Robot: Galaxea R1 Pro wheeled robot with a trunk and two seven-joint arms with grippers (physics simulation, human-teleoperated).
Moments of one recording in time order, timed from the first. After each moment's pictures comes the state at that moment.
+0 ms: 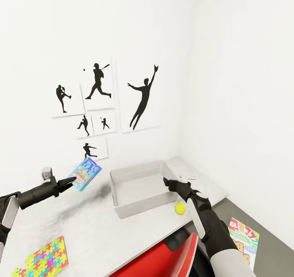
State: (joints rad) left arm -0.62 0.35 0.47 -0.87 0.31 1.02 -1.16; right arm -0.53 0.12 0.03 -1.09 -0.17 0.39 0.06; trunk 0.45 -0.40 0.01
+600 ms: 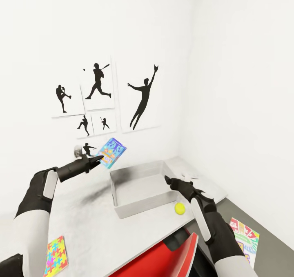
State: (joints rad) left arm -0.81 0.10 0.47 -0.93 0.31 1.03 -0.94; right arm -0.49 0.11 0.03 -1.20 -0.24 0.45 0.06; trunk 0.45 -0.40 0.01
